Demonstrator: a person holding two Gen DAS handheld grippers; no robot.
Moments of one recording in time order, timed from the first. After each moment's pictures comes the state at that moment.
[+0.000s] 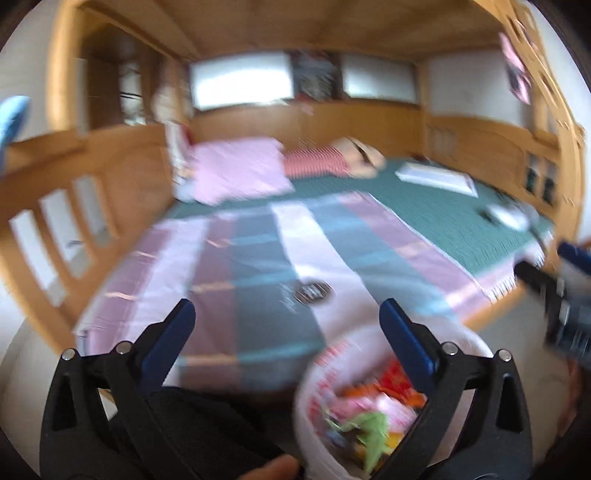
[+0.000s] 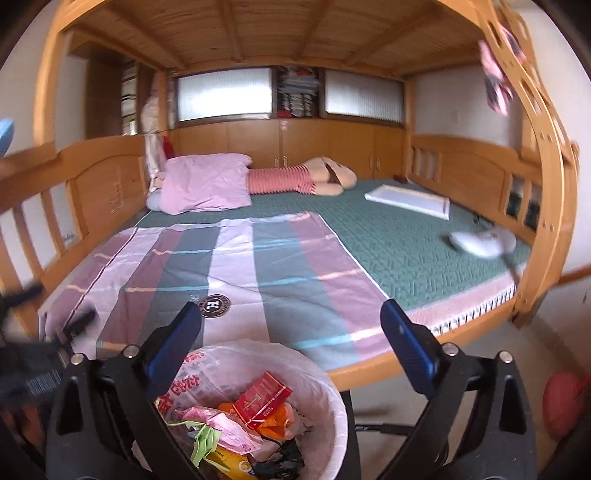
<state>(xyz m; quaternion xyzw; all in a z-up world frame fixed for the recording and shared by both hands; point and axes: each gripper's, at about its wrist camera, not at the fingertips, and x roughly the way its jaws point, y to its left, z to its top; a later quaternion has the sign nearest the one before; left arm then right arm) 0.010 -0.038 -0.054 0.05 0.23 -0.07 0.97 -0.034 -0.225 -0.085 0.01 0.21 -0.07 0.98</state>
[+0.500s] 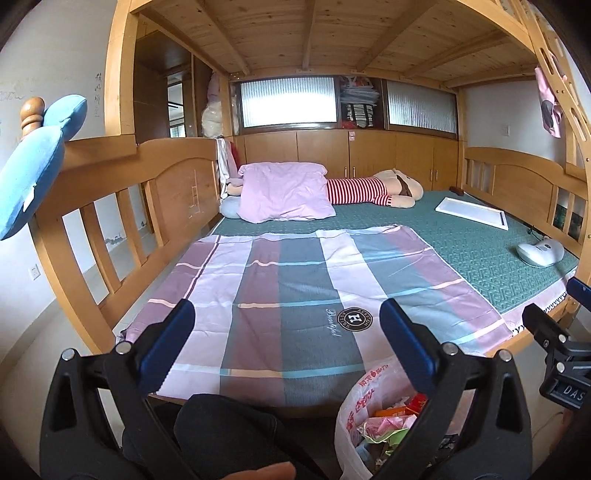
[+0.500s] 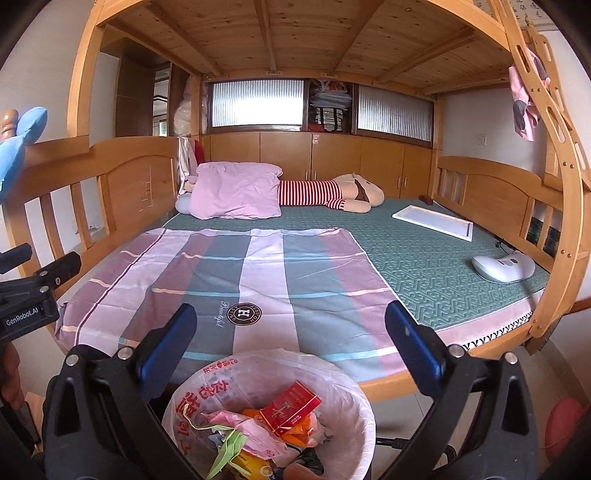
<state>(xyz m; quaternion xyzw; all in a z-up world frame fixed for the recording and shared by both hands) -0.001 0.001 -0.028 0.03 0.21 -0.01 0.98 -0.037 -0.206 -0.075 0.01 0.19 -0.03 0.98</state>
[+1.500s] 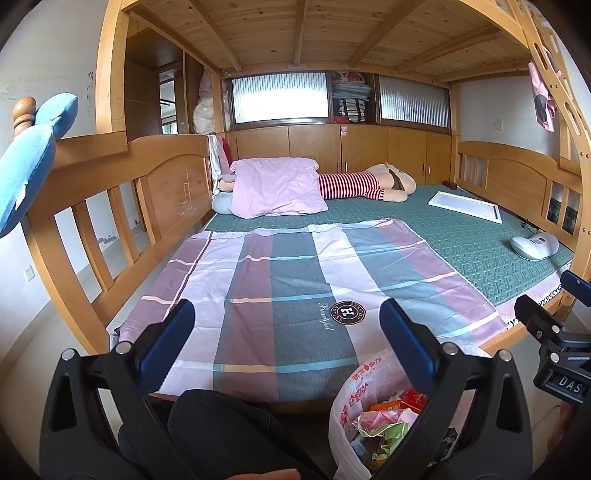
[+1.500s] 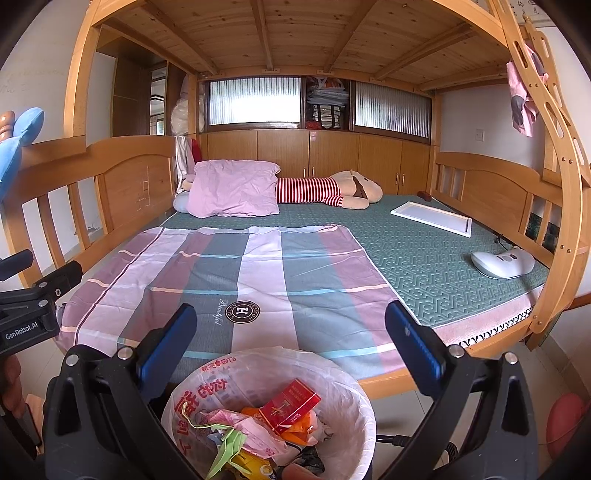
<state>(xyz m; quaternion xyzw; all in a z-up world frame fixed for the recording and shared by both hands) -0.004 -0.006 -0.033 0.04 0.22 -0.02 0.98 -0.037 -0.206 -0.078 0.01 0.19 -0.04 0.98</state>
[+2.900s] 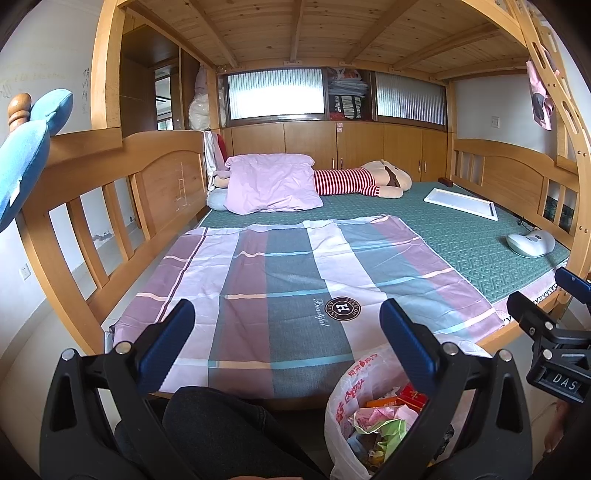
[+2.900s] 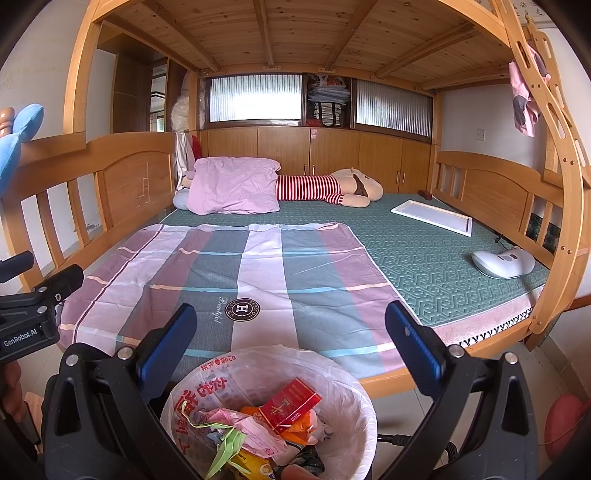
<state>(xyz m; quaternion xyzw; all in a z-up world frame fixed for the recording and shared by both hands) -0.002 -0.004 -0.037 0.04 0.22 -0.04 0.97 -0.035 -0.206 -0.082 0.01 0.20 -0.04 0.98</state>
